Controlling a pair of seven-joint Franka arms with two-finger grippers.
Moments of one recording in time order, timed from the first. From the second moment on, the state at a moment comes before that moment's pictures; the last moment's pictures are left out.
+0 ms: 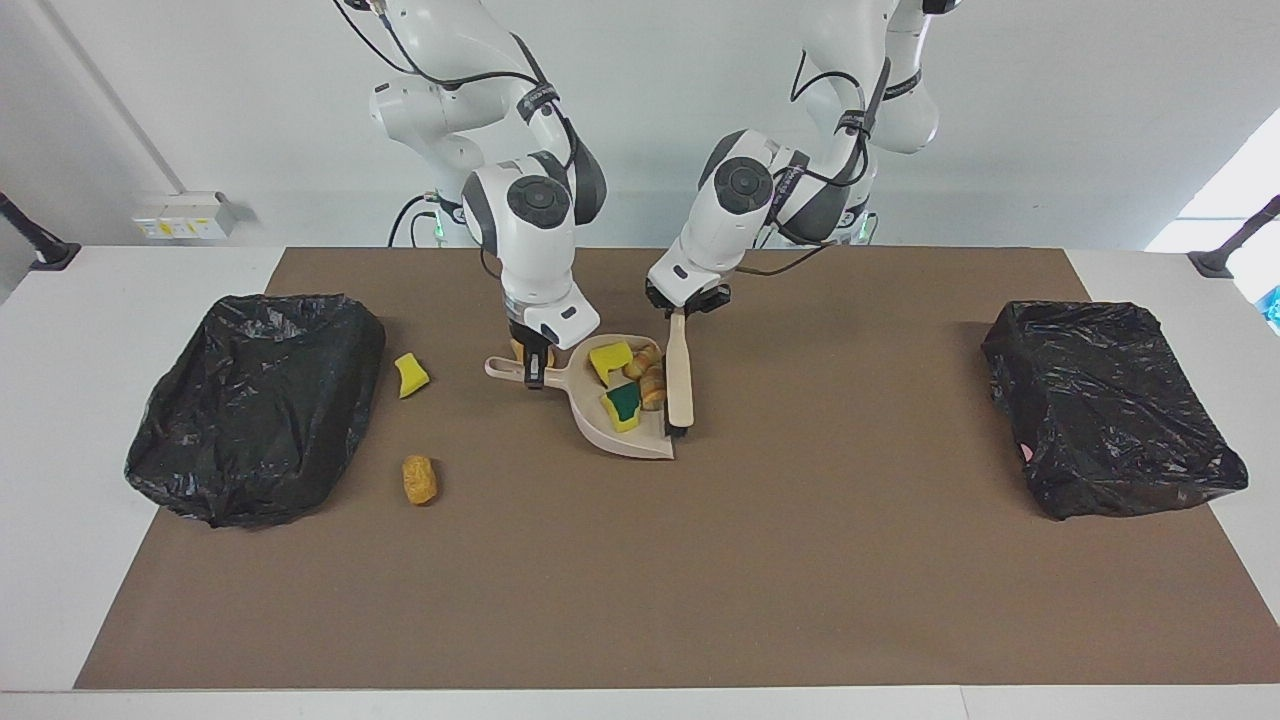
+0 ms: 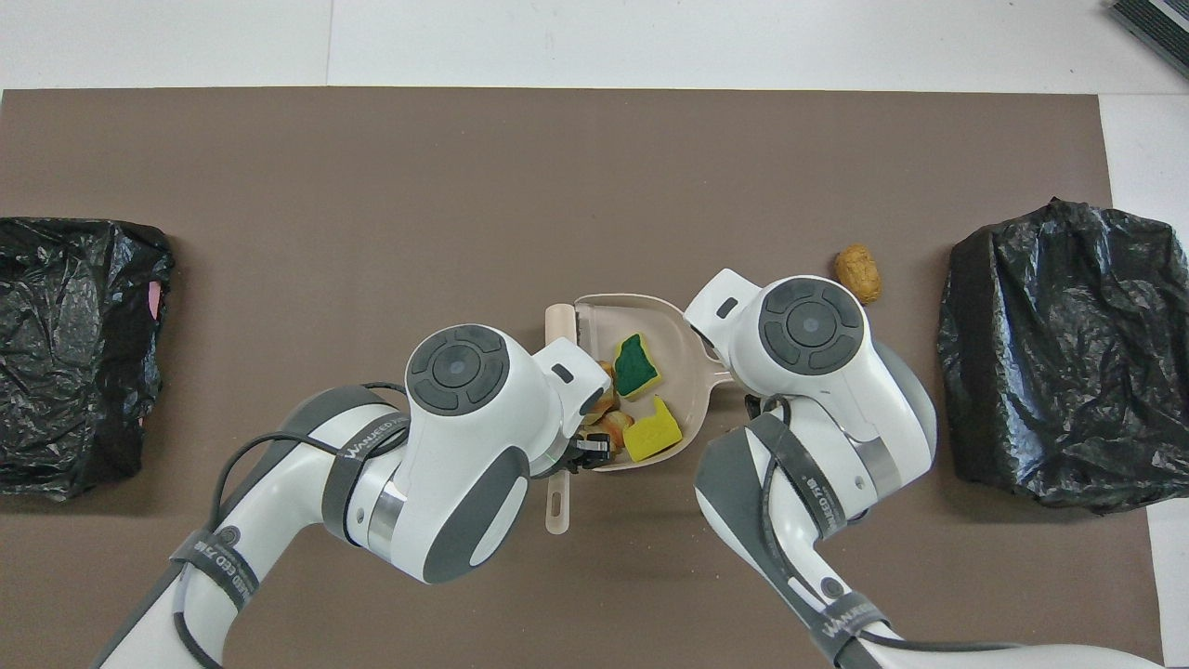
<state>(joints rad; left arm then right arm) -0.71 0.13 0.02 -2.00 -0.31 2.04 -0.48 0.31 0.15 0.10 -2.01 -0.17 2.12 -1.09</state>
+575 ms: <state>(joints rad) -0.68 0.09 0.03 -1.99 -0.31 2.04 -0.48 0.28 0.14 0.10 -2.00 -0.13 2.12 -1.14</state>
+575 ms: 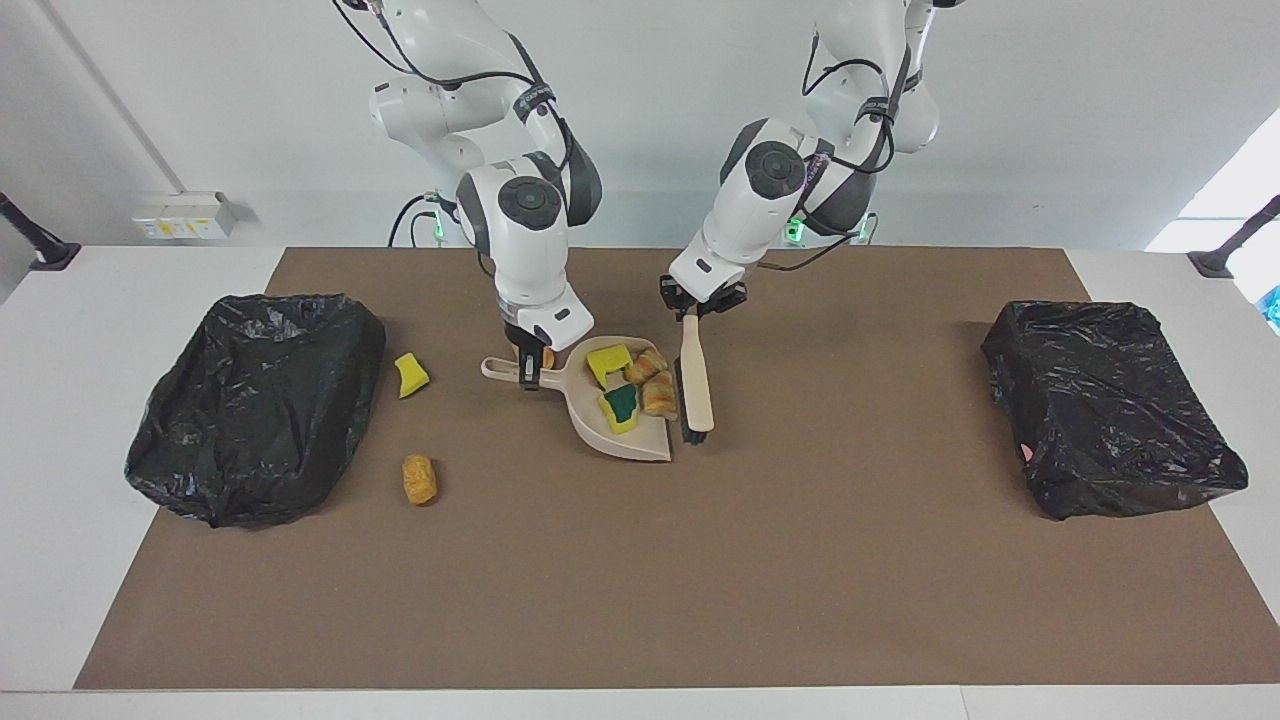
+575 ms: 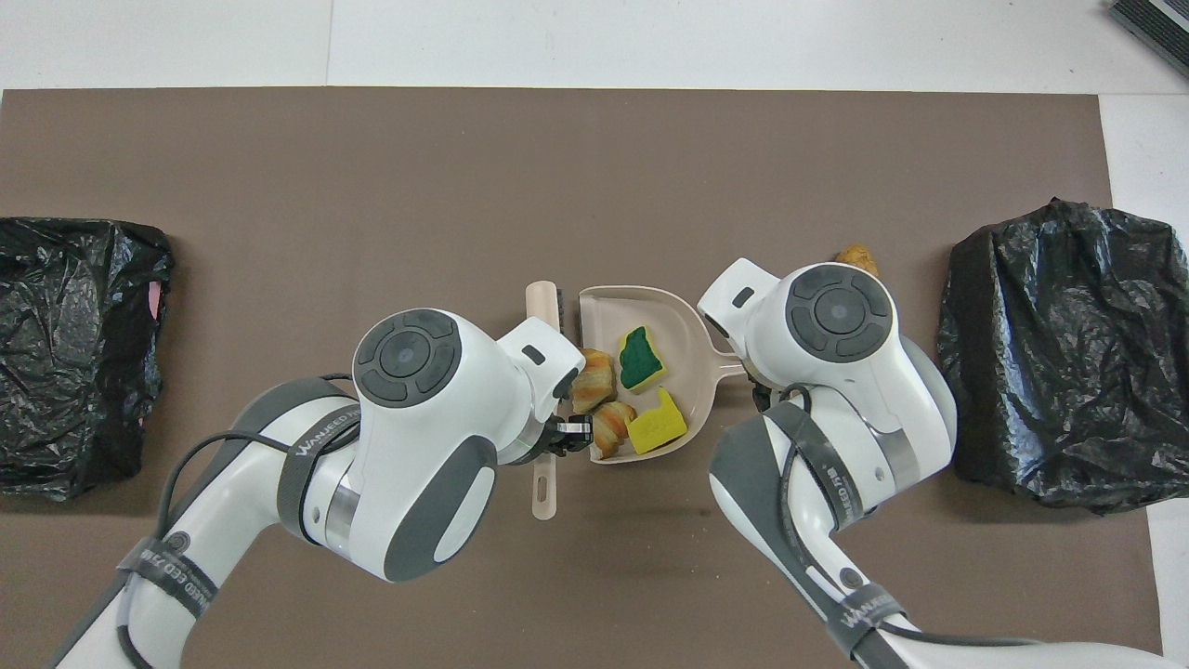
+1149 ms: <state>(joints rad) -0.53 -0.09 0.05 -1.98 -0.20 1.73 -0.48 0.16 0.13 0.09 -2.01 0.13 2.12 -1.41</state>
